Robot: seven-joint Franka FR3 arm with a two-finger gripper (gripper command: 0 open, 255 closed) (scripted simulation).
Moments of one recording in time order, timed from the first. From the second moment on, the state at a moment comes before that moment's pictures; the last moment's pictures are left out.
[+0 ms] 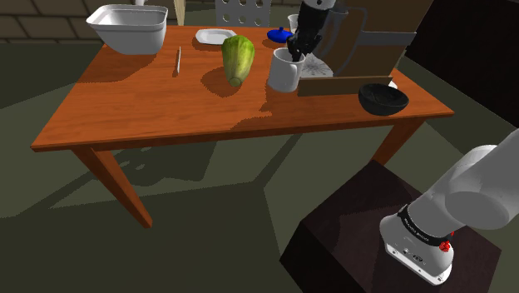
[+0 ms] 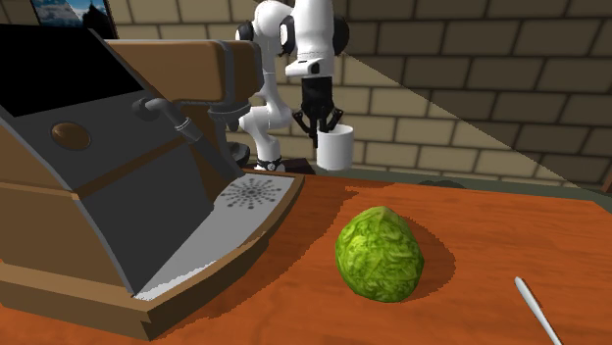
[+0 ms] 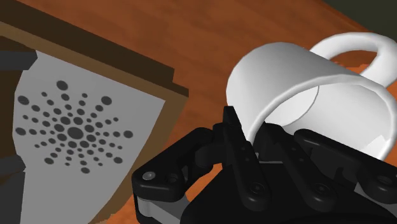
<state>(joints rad) 0.06 -0.08 0.06 -1.84 0.01 1.88 0.17</state>
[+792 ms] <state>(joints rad) 0.06 -0.08 0.06 -1.68 0.01 1.72 0.16</state>
